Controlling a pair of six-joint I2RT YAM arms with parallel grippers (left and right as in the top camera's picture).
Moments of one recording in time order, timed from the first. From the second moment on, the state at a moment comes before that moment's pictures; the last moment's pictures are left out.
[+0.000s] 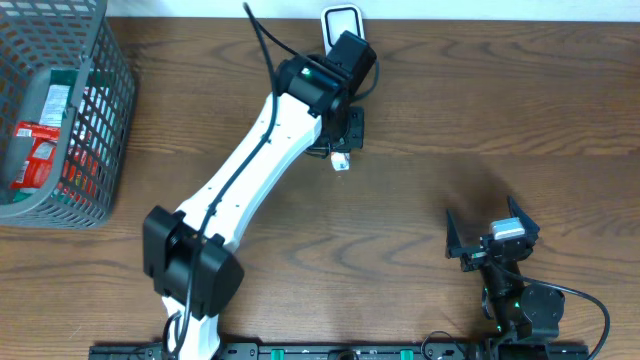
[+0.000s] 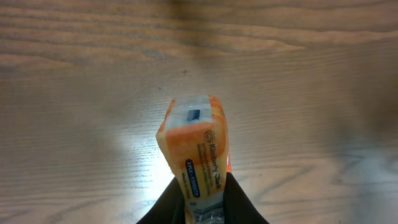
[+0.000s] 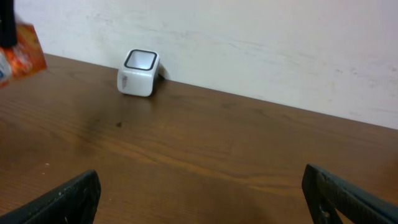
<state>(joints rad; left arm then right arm) -0.59 1.99 1.96 -1.28 0.05 -0.52 -0.02 0.01 0.01 -0.05 -0.20 -0.15</state>
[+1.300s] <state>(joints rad) -0.49 2.02 1.75 -1.06 0.07 -0.51 -0.02 0.01 0.01 -0.05 -0.20 -0.15</state>
